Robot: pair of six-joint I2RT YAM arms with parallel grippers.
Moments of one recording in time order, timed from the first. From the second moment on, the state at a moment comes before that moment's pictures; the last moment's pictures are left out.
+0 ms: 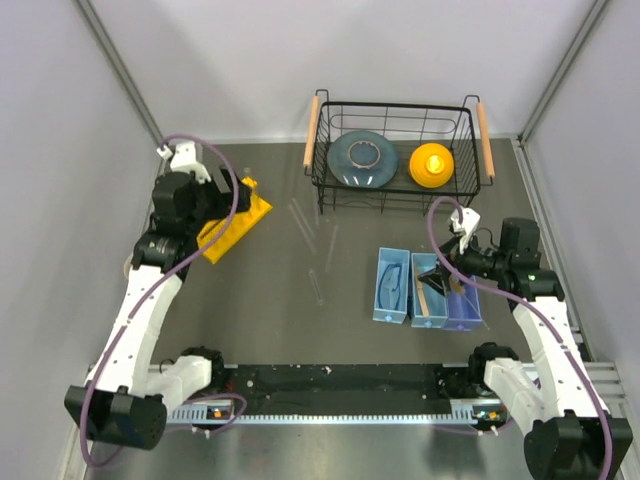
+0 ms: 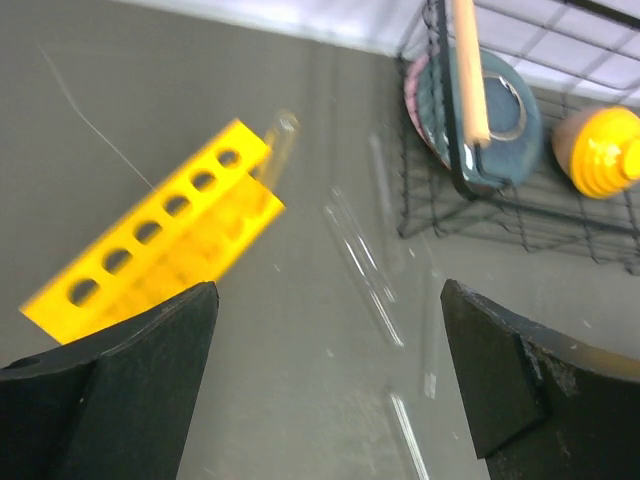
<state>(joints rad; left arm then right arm) -0.14 1.05 1.12 -0.38 -0.01 -0.32 -0.02 0.81 0.70 -0.59 -0.84 -0.48</state>
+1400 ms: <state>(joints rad) -0.75 1.68 1.02 -0.59 -0.11 -0.98 -0.04 0.81 0.69 -0.60 -0.89 -0.50</state>
